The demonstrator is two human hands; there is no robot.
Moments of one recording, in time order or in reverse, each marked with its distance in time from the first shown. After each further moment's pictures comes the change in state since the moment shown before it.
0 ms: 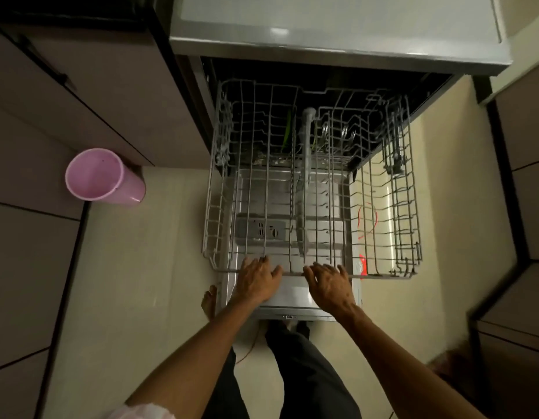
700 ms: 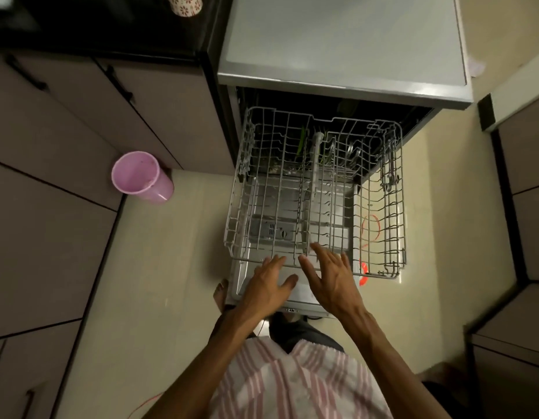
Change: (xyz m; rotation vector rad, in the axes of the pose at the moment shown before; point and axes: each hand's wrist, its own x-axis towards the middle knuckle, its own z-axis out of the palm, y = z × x) left_hand -0.160 0.047 -0.056 -0.410 0.052 0.011; right_hand -0.125 -0.047 -0.087 0.289 0.275 -0.221
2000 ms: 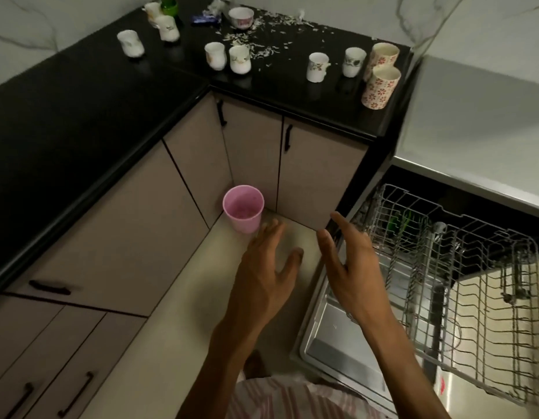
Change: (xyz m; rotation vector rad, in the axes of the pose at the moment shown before) left_hand -0.167 -0.143 -0.263 -0.252 0.808 0.209; right_hand 0.011 -0.359 0.051 0.190 0.224 -0.475
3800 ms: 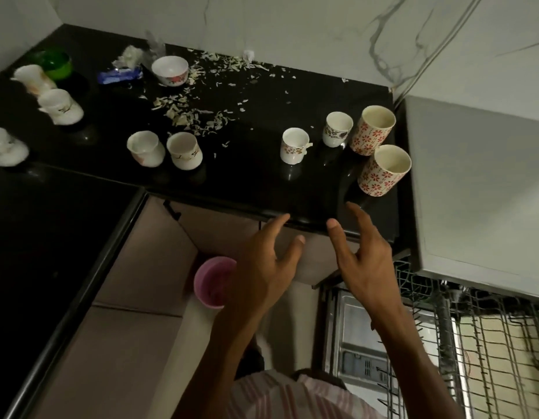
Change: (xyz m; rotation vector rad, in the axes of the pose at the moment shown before) left_hand 0.426 0.018 -0.031 -0.085 -0.295 0.005; right_hand 0.378 0.032 0.045 -0.019 0.202 0.256
